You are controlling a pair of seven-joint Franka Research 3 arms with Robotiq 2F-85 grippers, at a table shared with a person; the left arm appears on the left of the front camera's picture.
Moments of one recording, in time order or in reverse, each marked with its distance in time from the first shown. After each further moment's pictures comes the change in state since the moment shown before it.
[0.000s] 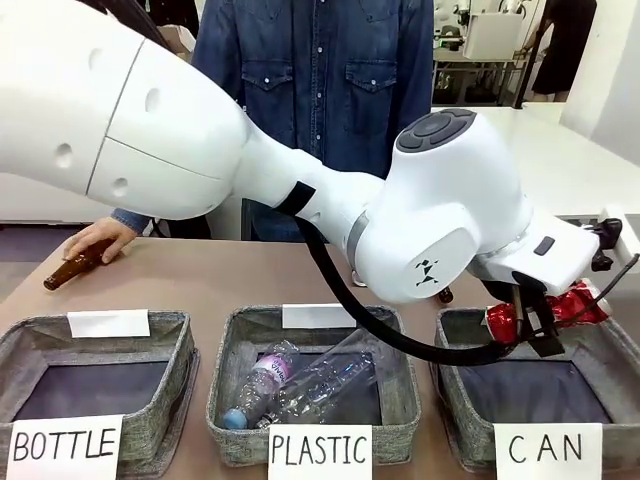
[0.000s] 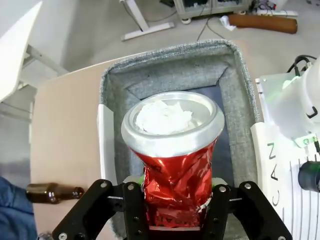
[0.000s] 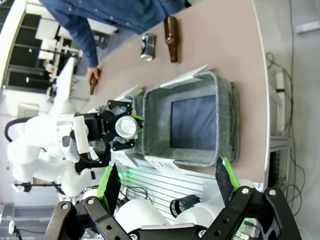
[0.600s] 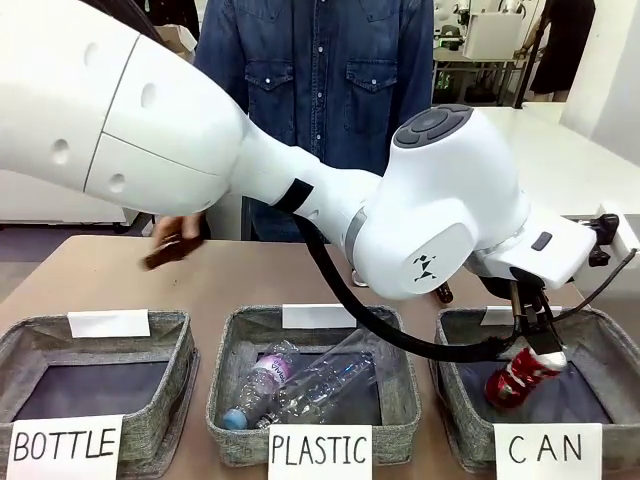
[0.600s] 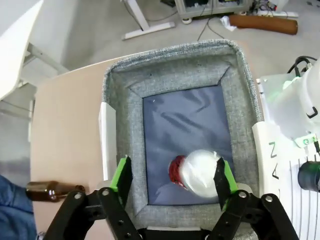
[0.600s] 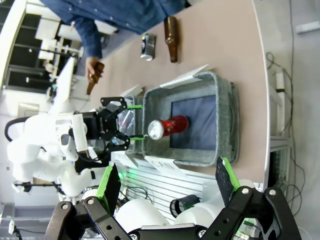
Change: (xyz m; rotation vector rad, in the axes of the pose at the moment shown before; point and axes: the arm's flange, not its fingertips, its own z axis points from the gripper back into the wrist) left arm -0.001 0.003 0.003 -0.001 0.001 0.010; right arm 0.000 0.000 0.000 0.000 0.000 0.000
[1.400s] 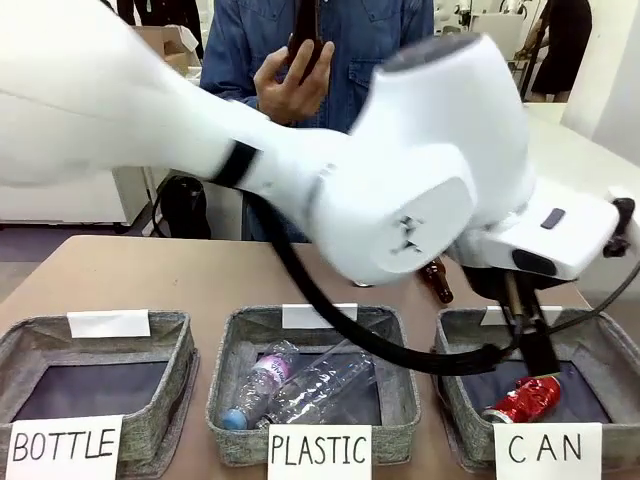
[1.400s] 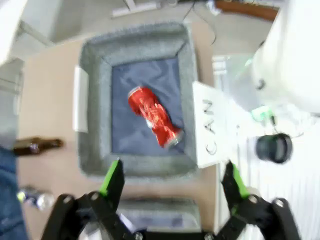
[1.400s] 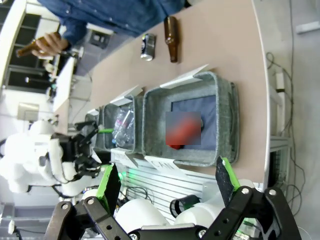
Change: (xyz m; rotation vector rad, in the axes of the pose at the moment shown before) left arm 0.009 -0.063 0.095 -0.054 0.117 0.082; right arm 0.000 0.000 0.000 0.000 -0.001 0.001
